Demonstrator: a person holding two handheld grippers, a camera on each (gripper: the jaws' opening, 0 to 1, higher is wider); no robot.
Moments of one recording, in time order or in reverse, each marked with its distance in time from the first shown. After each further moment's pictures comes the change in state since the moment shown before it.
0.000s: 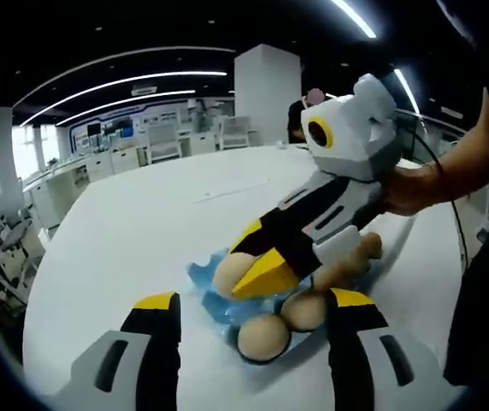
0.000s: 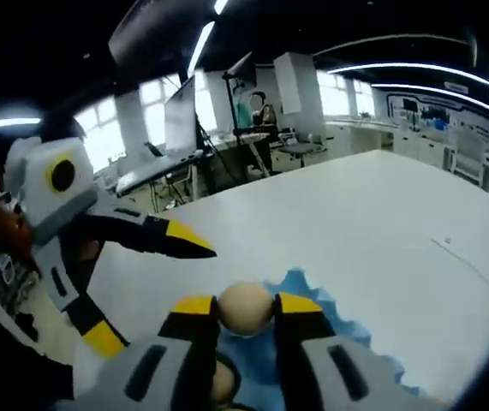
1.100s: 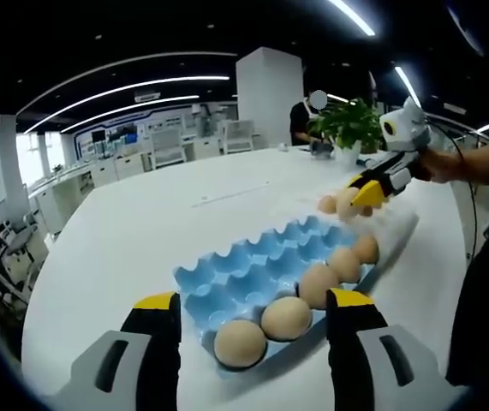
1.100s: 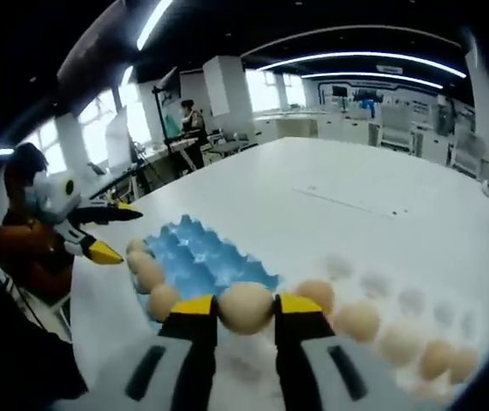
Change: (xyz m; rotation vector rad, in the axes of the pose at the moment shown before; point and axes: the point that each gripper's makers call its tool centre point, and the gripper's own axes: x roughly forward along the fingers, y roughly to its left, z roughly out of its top) left arm 0.004 -0.022 0.002 -0.004 -0.020 0.030; right arm -0.193 -0.082 -0.063 0.165 -0.018 -0.300
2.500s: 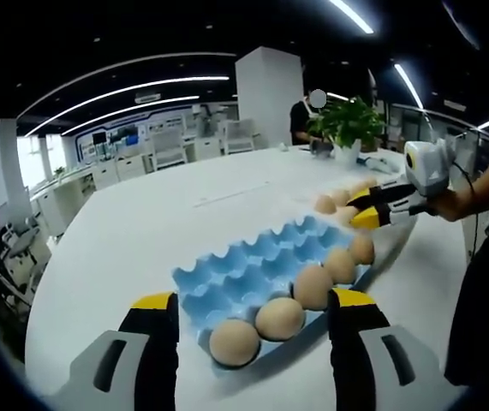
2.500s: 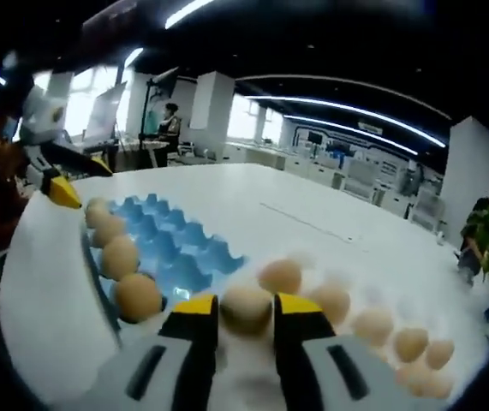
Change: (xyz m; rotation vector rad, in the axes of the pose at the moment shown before) left arm -0.004 -0.007 0.002 0.010 0.002 0.014; right arm -0.004 -0.026 -0.041 -0.305 -0.076 -0.269
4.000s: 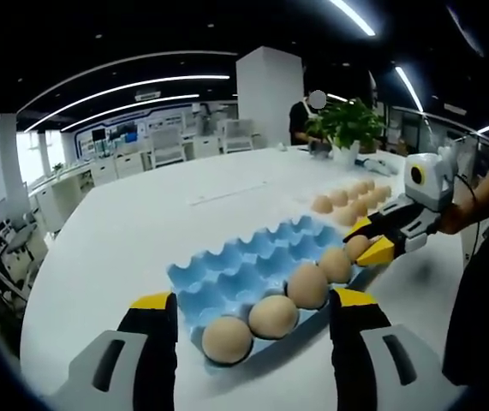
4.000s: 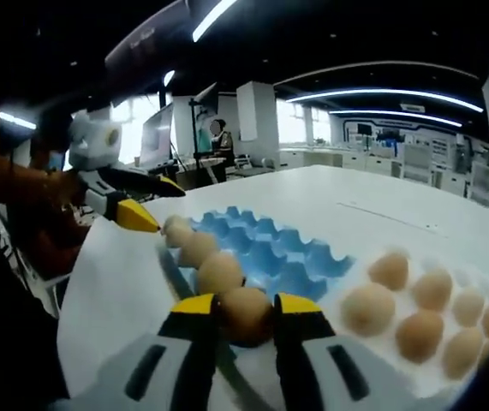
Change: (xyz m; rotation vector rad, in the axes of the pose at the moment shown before) left arm -0.001 -0.004 -0.002 -0.015 -0.001 -0.010; right arm -0.003 0.084 0.020 0.189 -0.117 0.310
